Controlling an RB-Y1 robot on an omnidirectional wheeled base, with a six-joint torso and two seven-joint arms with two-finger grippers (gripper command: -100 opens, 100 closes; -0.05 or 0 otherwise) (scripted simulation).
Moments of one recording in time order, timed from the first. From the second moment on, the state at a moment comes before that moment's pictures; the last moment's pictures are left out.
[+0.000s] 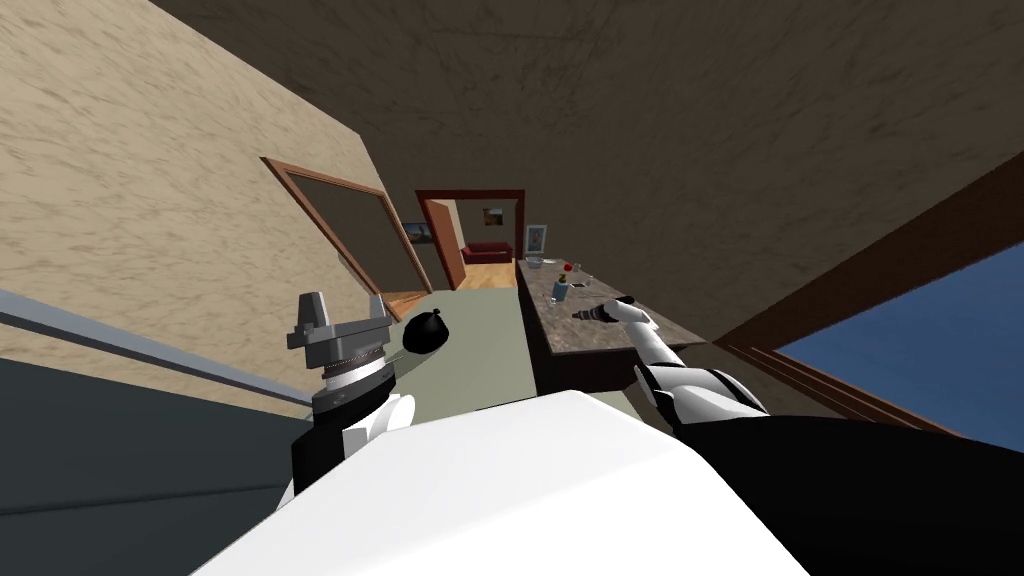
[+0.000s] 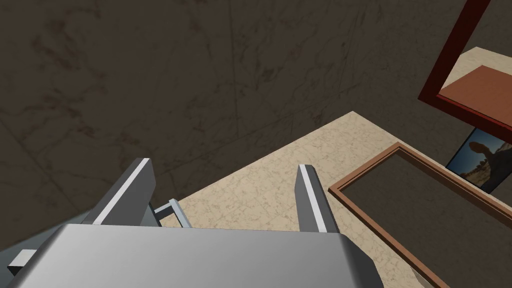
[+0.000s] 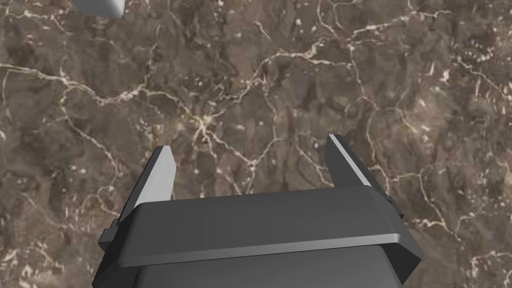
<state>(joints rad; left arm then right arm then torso) 0.49 0.00 0.02 -2.38 0.12 -0.56 0.10 -0.31 -0.75 -0.32 -1.08 -0.88 1.02 -1.10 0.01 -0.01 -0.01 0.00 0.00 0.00</state>
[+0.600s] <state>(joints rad) 0.49 0.00 0.02 -2.38 0.12 -0.56 0.10 -0.33 -0.77 -0.31 -1.02 -0.87 1.04 -1.07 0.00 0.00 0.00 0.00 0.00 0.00</state>
